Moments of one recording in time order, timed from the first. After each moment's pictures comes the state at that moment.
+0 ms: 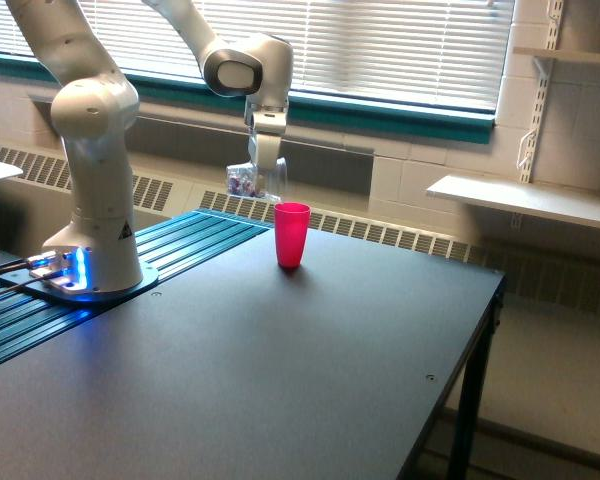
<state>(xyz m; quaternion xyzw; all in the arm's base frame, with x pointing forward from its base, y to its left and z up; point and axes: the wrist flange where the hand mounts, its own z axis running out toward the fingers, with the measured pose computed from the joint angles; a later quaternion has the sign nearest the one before) 0.197 0.264 0.294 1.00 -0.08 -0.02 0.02</state>
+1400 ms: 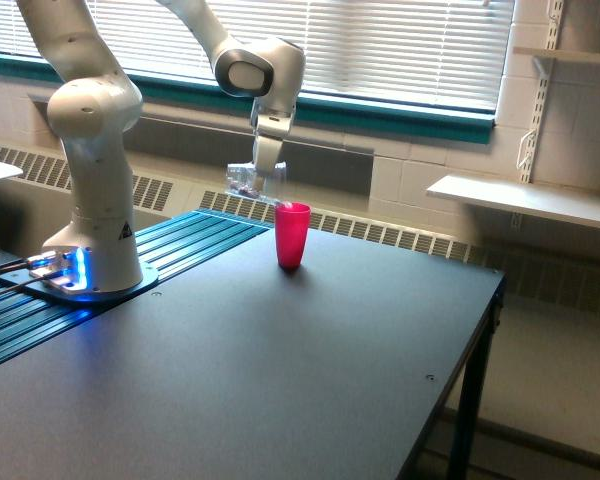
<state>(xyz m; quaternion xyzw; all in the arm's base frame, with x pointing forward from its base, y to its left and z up) 0.201 0.270 0.288 0.99 -0.11 -0.07 0.05</state>
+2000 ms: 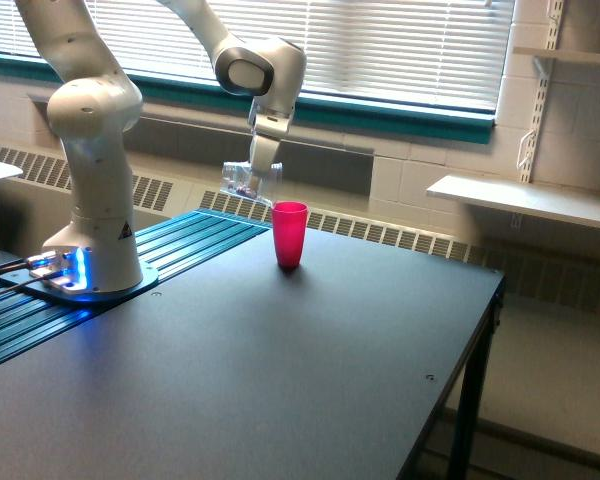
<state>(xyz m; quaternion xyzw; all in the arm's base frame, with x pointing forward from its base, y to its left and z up) 0.201 0.267 0.290 0.99 -0.12 -0.09 0.06</state>
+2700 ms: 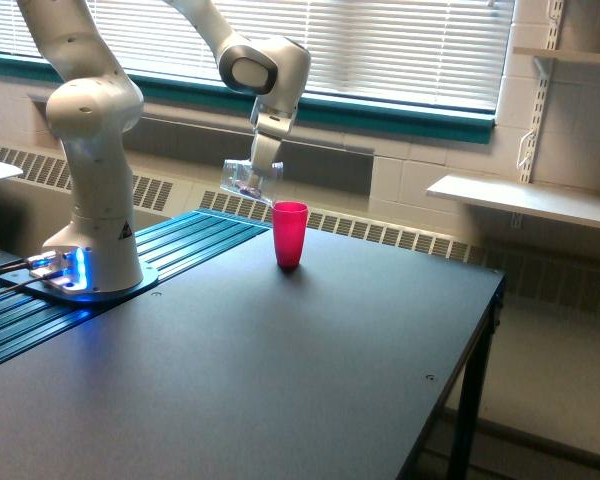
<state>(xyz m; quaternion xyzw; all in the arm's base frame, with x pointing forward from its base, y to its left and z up) 0.206 0.268 0.293 0.99 -0.12 -0.10 0.06</state>
